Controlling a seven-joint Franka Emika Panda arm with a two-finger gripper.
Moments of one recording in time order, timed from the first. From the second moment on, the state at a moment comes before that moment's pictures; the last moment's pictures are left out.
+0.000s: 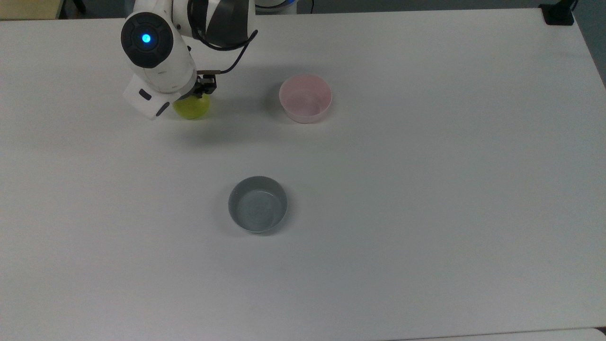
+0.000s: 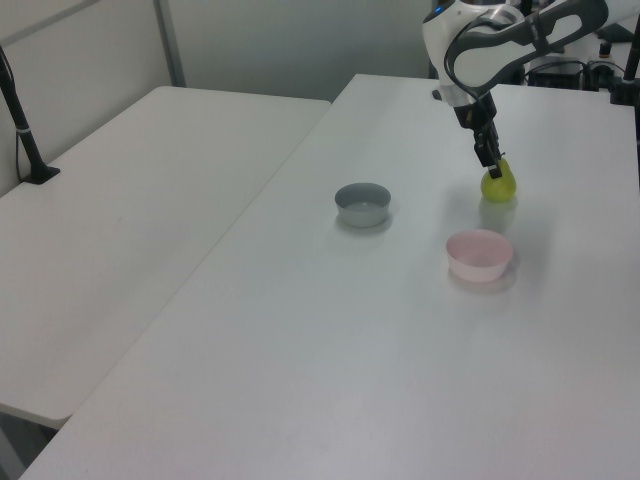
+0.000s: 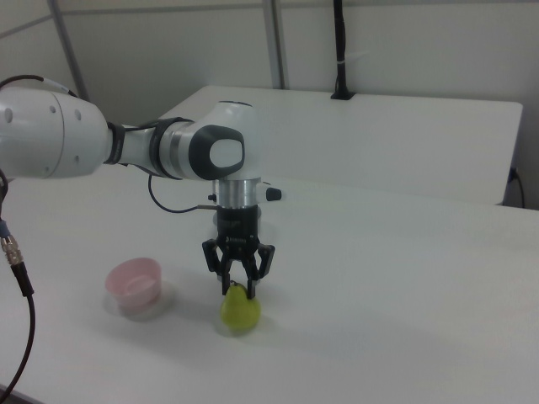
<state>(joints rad) -0.04 0.35 -0.14 -1.74 -0.14 1.73 -0.30</state>
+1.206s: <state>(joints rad) 0.15 0.21 -0.10 -1.59 -0.12 1.64 -0.09</state>
